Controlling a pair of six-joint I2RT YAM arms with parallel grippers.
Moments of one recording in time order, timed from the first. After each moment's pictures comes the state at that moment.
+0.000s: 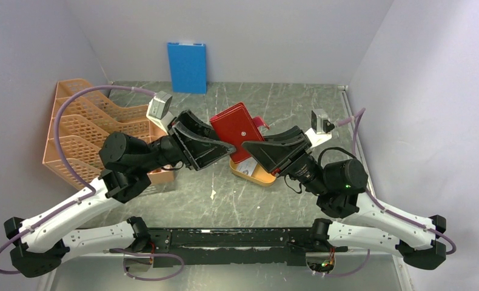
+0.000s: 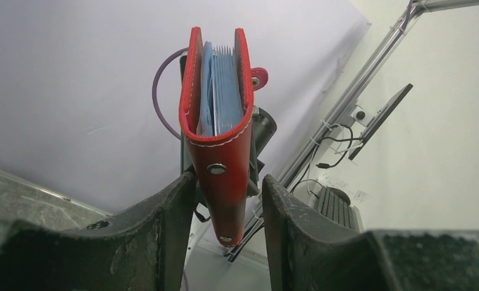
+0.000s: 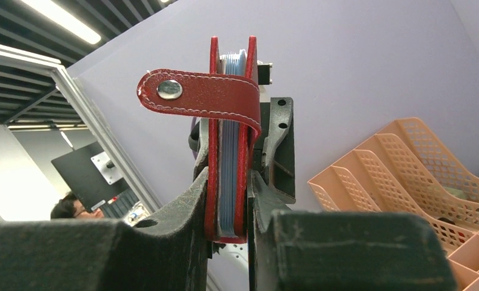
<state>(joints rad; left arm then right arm) -1.00 0.92 1.07 0.38 0.35 -0.82 1.17 0.77 0.89 0.52 0.05 0.67</state>
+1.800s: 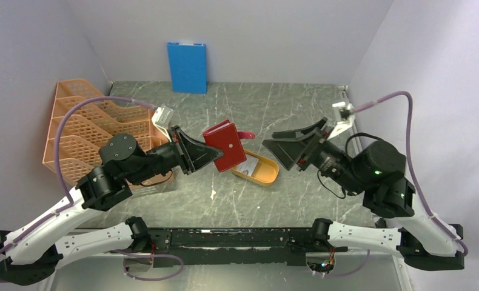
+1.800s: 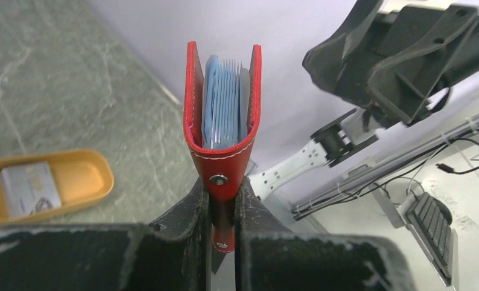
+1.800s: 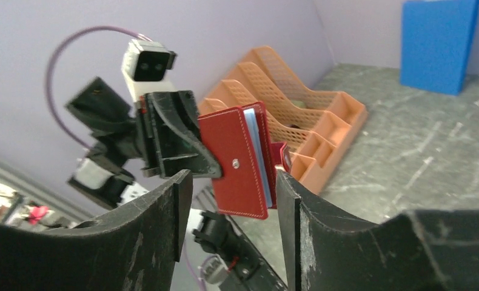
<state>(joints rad) -1.00 0.80 1.10 -0.19 0.10 -0.71 1.17 0.72 1.31 -0.39 0.26 0.51</state>
